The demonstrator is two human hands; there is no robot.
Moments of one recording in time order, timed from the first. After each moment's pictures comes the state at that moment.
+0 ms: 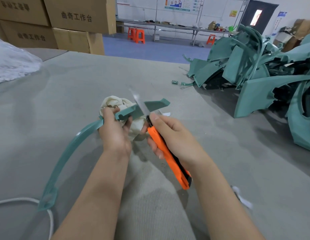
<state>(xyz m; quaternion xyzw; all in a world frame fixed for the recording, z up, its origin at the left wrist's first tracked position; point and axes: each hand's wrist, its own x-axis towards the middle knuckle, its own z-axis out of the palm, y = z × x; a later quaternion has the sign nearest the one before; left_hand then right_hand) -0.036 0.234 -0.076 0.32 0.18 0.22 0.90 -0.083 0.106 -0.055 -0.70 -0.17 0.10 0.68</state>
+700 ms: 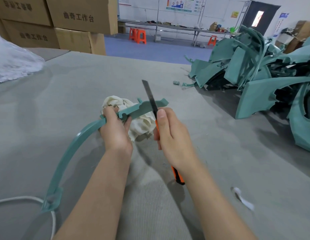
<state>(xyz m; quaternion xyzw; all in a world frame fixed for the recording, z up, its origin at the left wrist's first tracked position) -0.035 0.234 -0.073 0.32 0.20 0.24 0.89 -0.081 0.118 -0.068 -0.84 -0.15 -0.15 0.50</state>
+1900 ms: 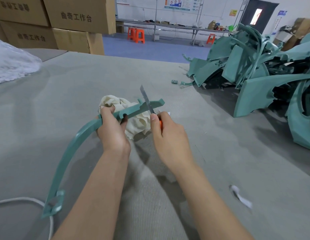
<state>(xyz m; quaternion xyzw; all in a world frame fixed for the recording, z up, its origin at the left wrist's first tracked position) -0.038 0.233 -0.070 0.32 0.22 0.25 0.89 -0.079 0.122 -0.072 -0.90 -0.09 -0.17 0.40</state>
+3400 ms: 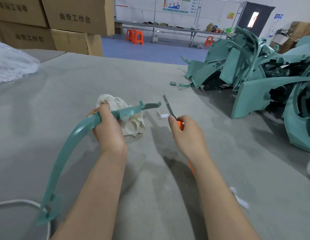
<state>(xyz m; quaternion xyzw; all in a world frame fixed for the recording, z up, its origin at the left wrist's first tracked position) -0.033 0.238 -0.072 0.37 0.20 0.29 0.86 -0.050 0.077 -0.084 -0.89 0.05 -0.14 0.44</state>
